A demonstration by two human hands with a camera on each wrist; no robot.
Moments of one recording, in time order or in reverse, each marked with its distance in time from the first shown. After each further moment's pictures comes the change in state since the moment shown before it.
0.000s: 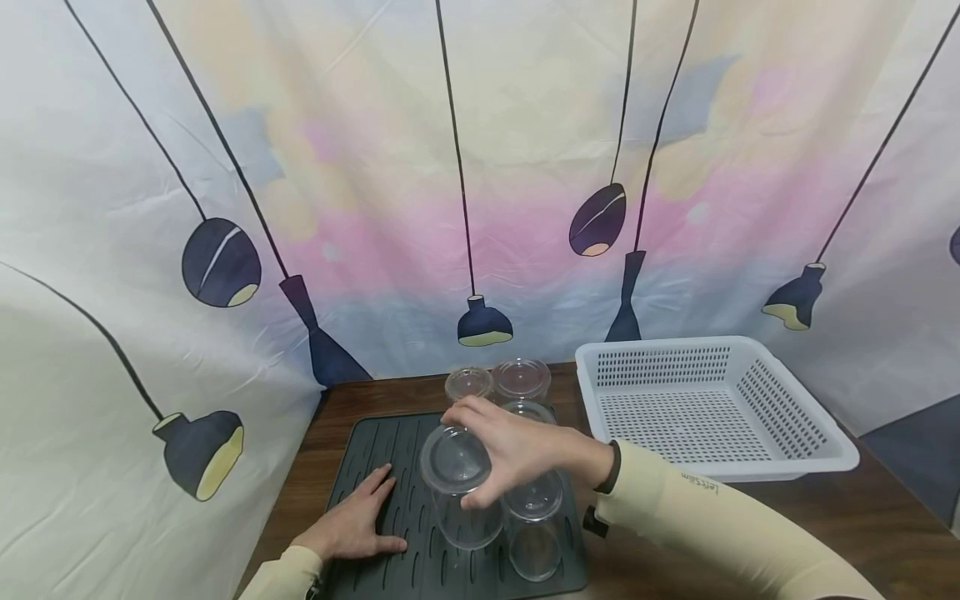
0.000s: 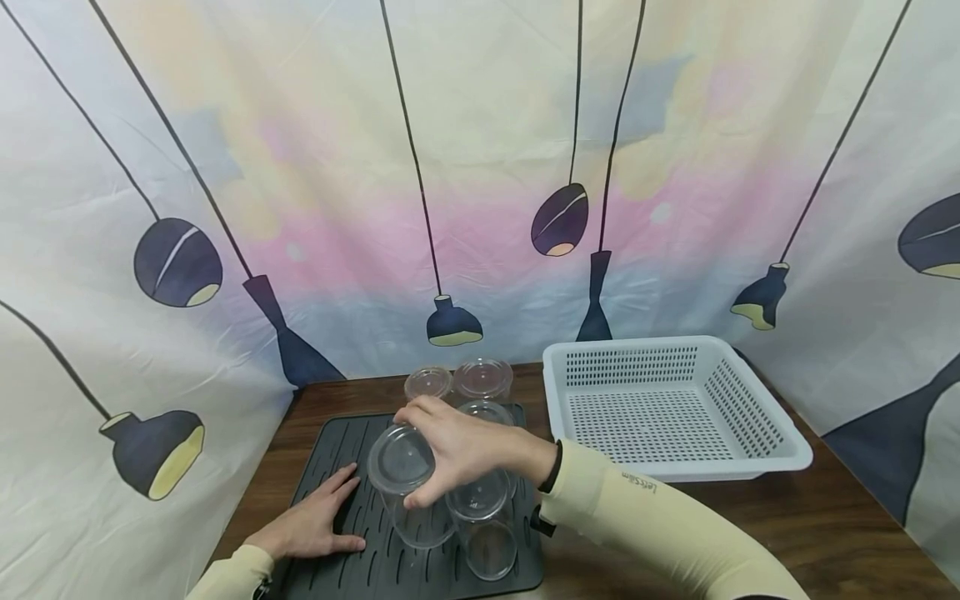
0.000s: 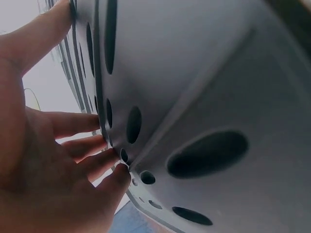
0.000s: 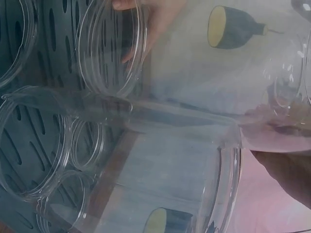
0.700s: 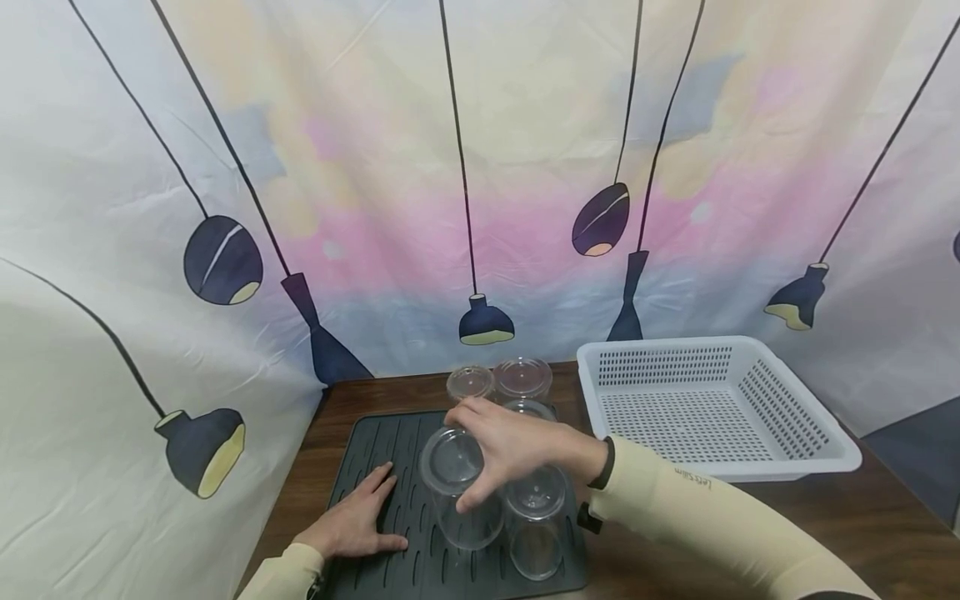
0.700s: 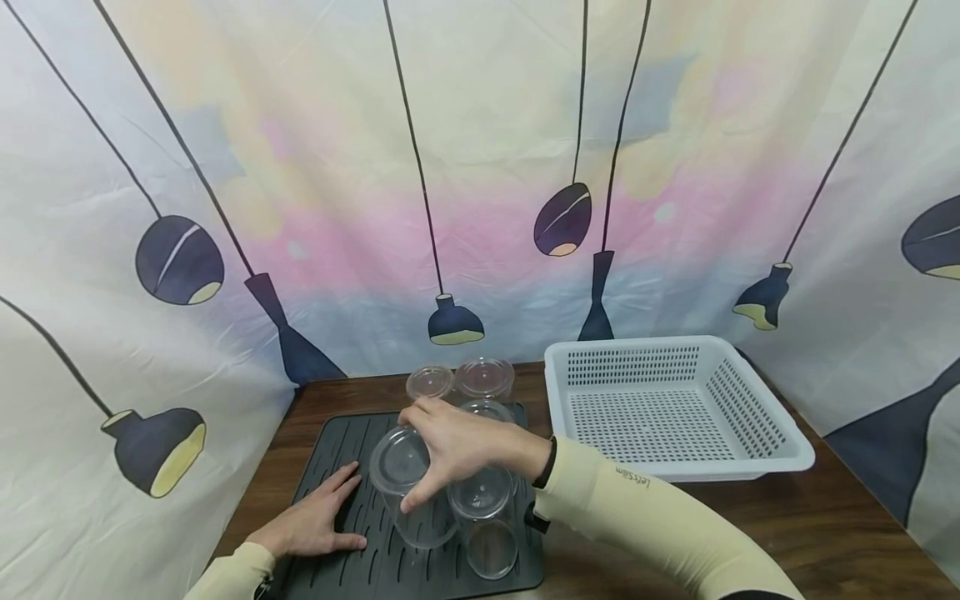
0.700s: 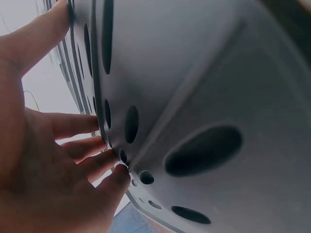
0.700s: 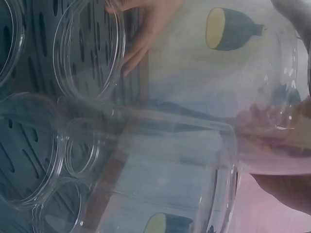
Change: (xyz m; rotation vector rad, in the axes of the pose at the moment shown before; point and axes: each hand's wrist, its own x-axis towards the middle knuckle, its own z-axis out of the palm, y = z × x) left_hand -0.001 0.000 0.002 0.010 0.009 -0.001; right_hand 0.008 -0.004 -0.003 -0.080 -0.103 0.127
